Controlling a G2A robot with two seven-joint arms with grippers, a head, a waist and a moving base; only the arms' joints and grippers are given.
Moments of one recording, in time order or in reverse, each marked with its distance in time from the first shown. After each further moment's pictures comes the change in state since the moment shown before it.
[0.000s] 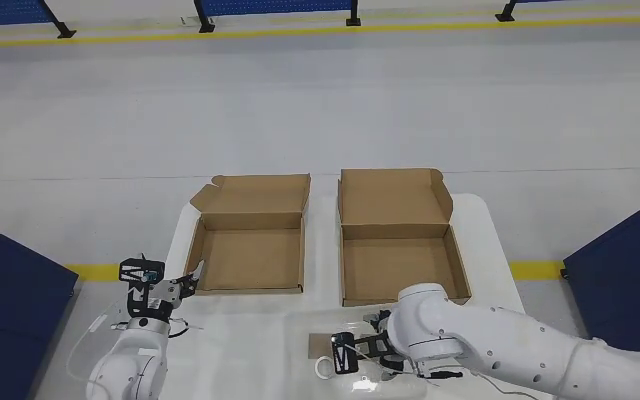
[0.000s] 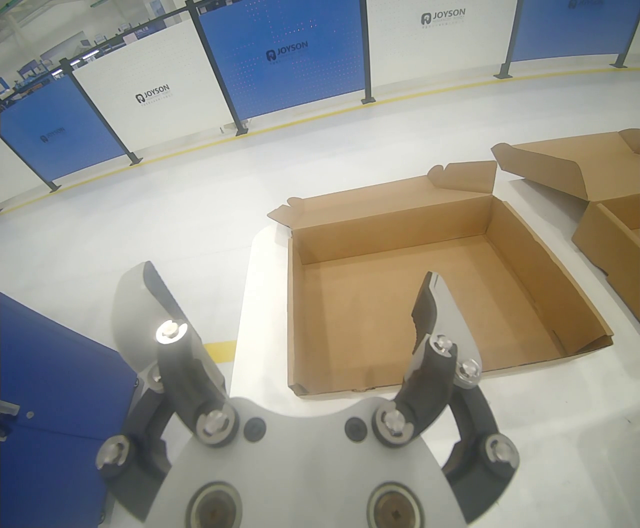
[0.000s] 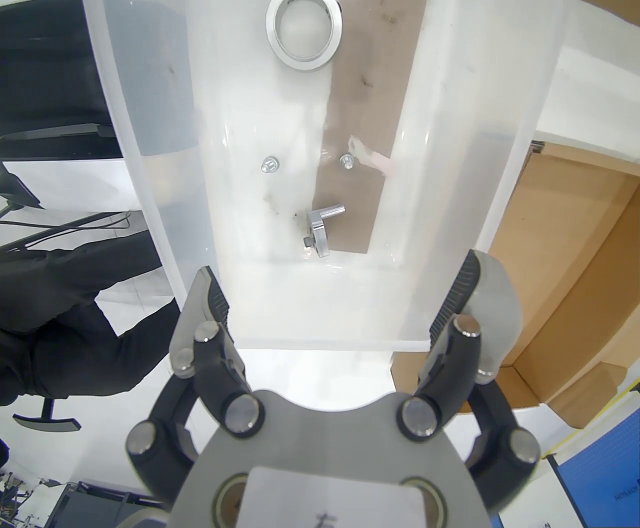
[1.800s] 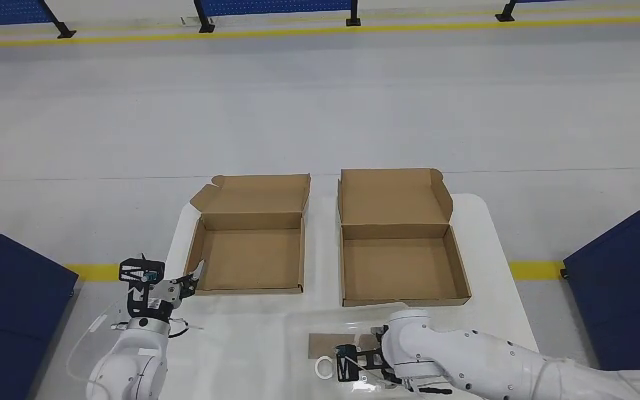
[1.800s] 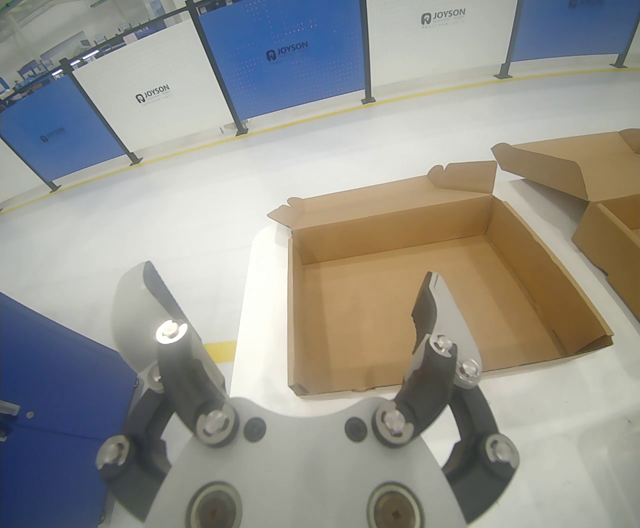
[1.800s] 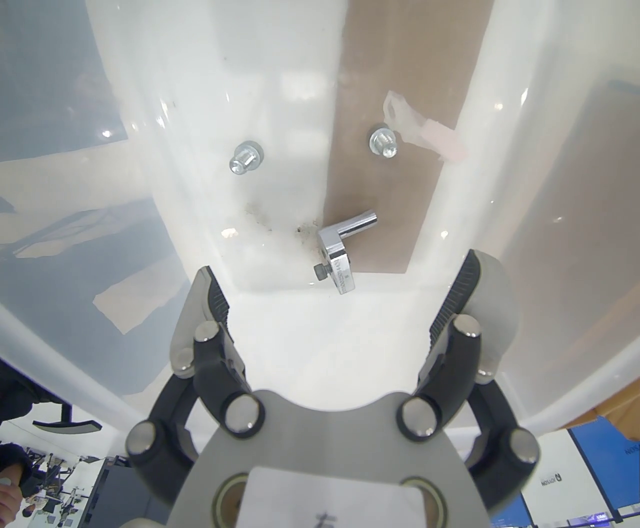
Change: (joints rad) left arm 0.000 0.000 0.000 0.000 0.000 0.000 0.000; right arm -0.135 -0.068 -0.039 0.145 -0.223 0.065 -0.018
